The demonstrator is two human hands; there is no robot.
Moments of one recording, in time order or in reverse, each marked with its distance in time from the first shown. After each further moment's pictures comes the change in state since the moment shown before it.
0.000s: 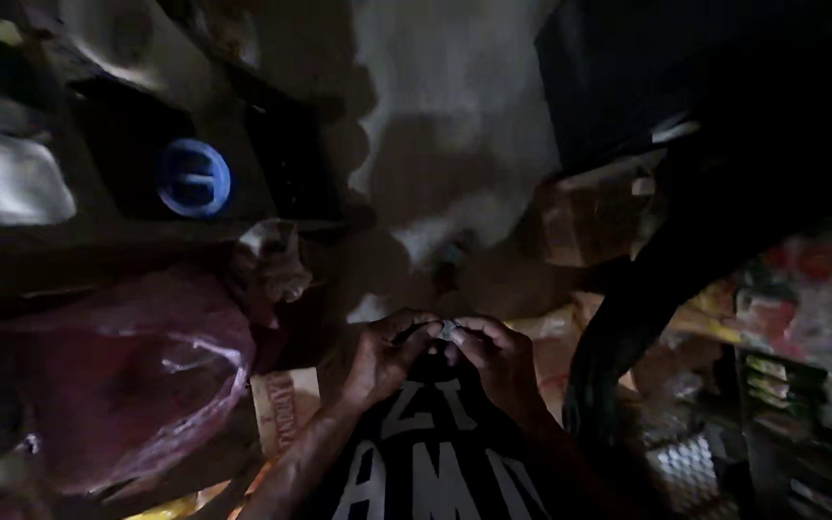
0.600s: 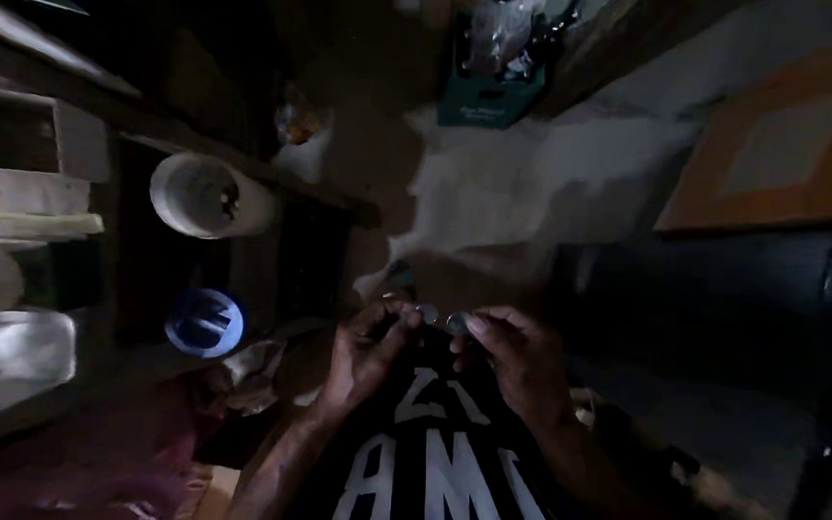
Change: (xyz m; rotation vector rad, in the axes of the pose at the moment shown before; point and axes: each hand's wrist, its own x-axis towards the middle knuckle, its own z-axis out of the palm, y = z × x) left_hand 0.427 0.157 -0.190 -0.217 0.535 0.079; right_hand 0.529 -0.260 0.061 0.026 -0.354 0.121
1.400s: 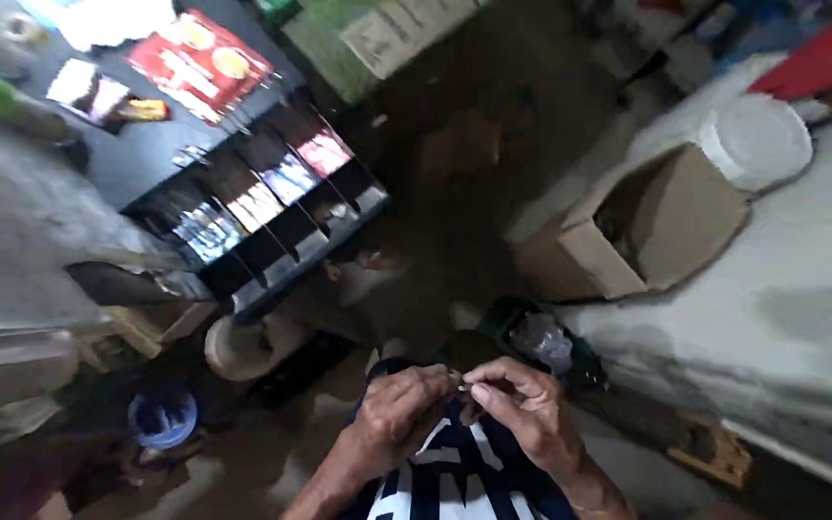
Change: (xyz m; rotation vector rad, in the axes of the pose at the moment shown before) left_hand 0.405 0.164 -0.066 0.548 0.544 0.654; right_hand 0.493 -0.269 0.111 -0.316 -0.917 -0.183
